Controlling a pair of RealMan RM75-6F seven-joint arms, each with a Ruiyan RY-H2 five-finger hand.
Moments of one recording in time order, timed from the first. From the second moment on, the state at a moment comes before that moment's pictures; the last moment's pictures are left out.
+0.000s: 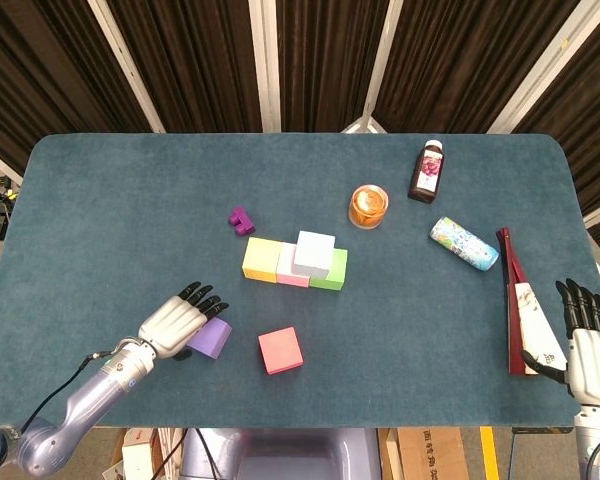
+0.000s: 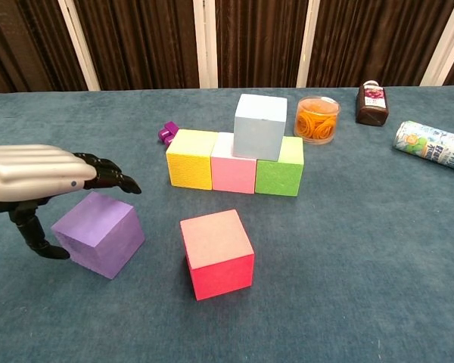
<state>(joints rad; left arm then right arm) -0.65 -1.30 -0.04 -1.81 1.21 0.84 0.62 0.07 -1.17 0.08 -1.68 -1.36 1.57 -0.01</state>
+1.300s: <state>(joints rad) -0.68 -1.28 0.00 -1.82 1.24 0.91 0.61 0.05 -1.15 0.13 -1.74 -1.27 1.49 -0.05</state>
